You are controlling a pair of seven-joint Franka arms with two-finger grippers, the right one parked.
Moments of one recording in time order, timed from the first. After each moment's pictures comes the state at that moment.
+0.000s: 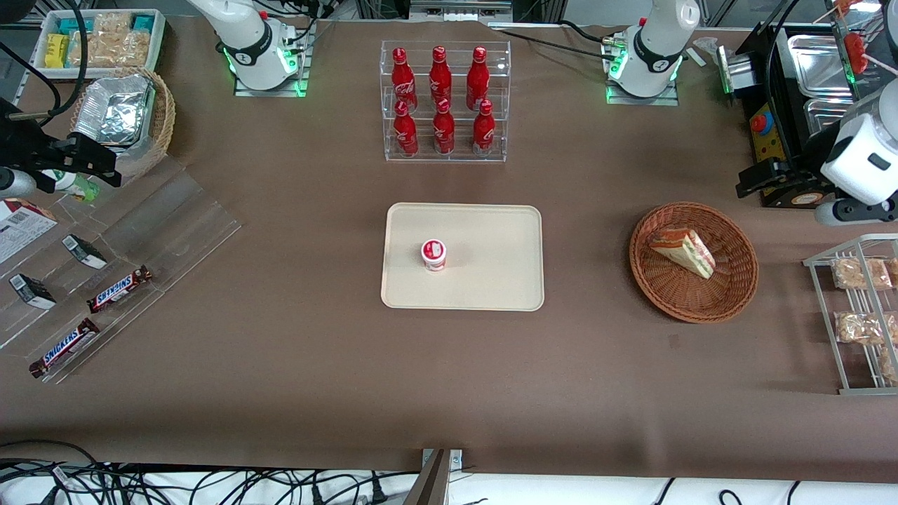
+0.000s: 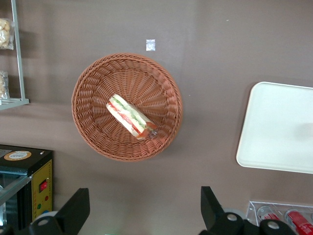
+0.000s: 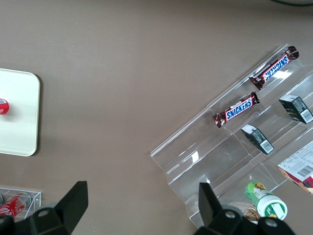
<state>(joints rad) 0.04 0.13 -0.08 -1.51 -0.02 1.52 -0.17</state>
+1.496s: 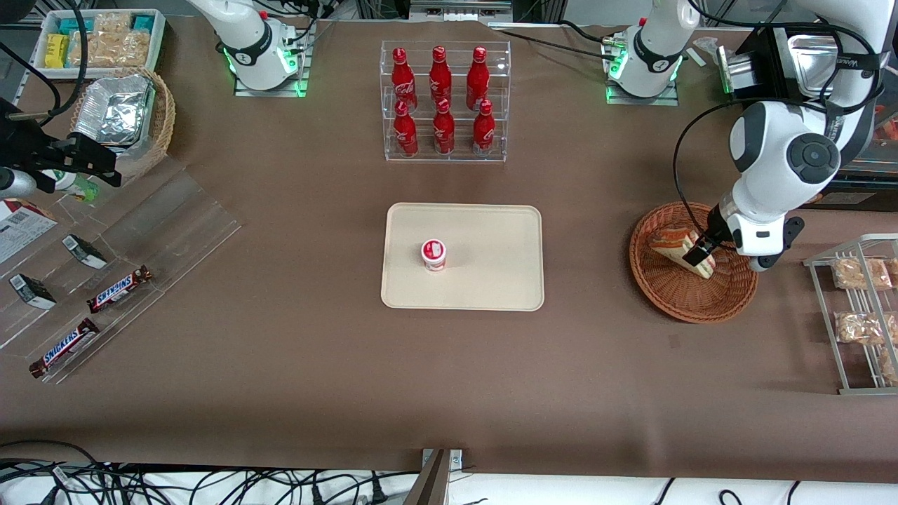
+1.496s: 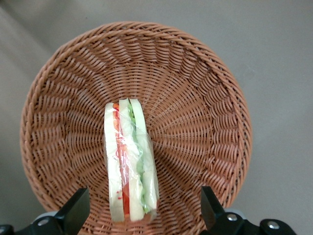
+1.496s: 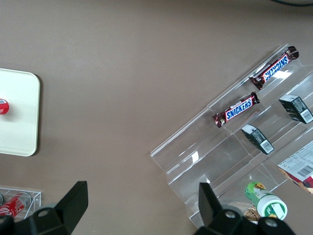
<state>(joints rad) 0.09 0.16 -0.09 -2.24 0.09 2.43 -0.90</state>
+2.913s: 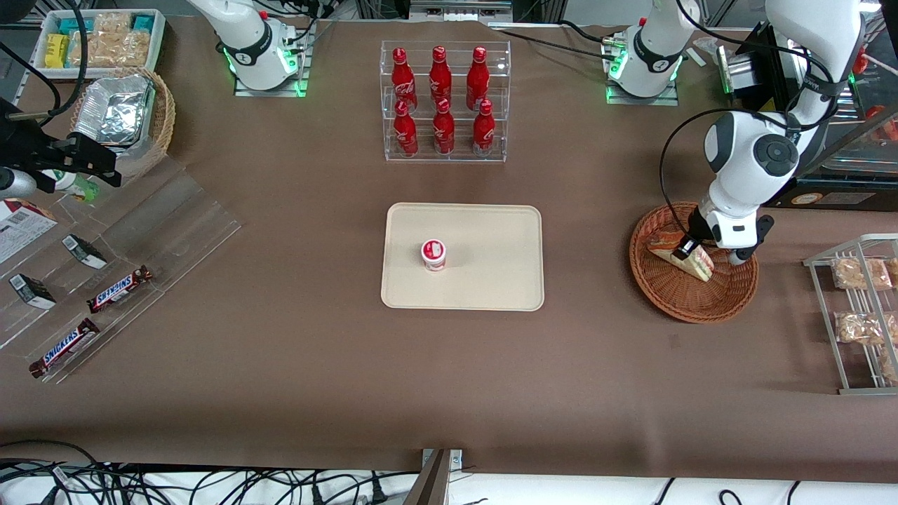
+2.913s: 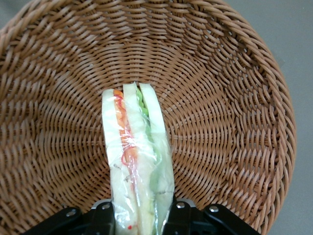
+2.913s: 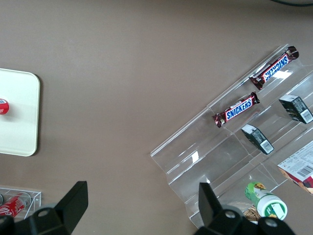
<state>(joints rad) 0.11 0.22 -0.09 -2.38 0.09 2.70 -0.91</state>
